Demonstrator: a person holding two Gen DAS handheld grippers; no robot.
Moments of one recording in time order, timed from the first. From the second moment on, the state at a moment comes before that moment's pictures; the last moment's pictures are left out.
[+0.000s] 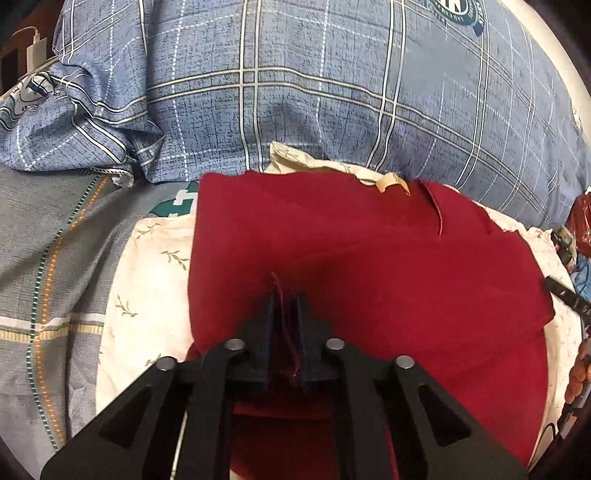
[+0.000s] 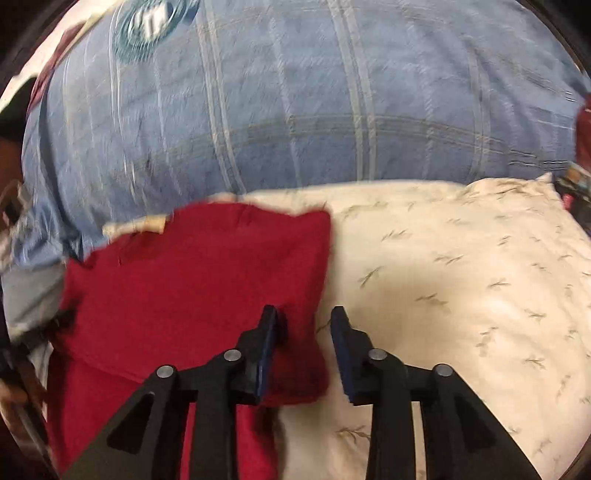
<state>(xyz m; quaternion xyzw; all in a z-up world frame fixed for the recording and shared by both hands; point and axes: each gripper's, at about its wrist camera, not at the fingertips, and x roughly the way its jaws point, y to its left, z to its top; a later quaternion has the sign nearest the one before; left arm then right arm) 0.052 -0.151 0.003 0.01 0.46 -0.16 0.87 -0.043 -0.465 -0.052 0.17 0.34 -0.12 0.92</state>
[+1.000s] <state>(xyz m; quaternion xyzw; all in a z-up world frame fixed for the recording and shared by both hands) 0.051 -0.149 -0.004 0.03 0.44 -0.13 0.89 -0.027 -0.448 -0.072 0.11 0.37 -0.08 0.92</state>
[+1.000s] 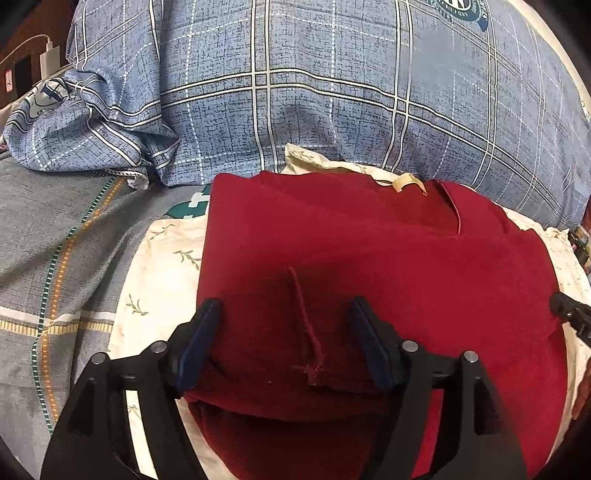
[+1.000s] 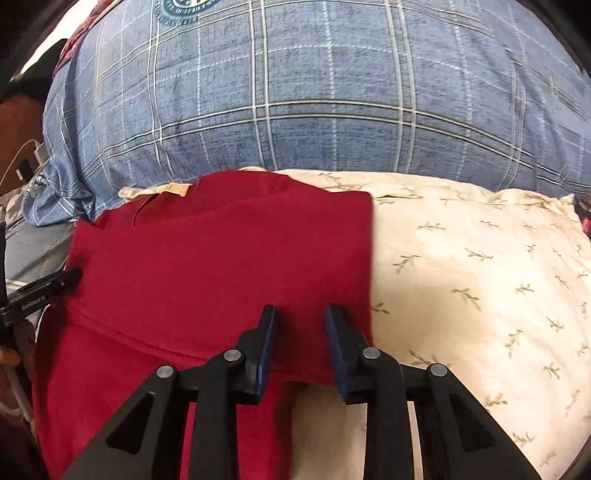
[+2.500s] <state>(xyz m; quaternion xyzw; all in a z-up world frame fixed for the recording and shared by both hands) -0.128 -0.049 -0.001 -0.02 0.50 -0.16 0.85 -0.147 -0.394 -0.069 0.18 0.38 0.02 0.91</state>
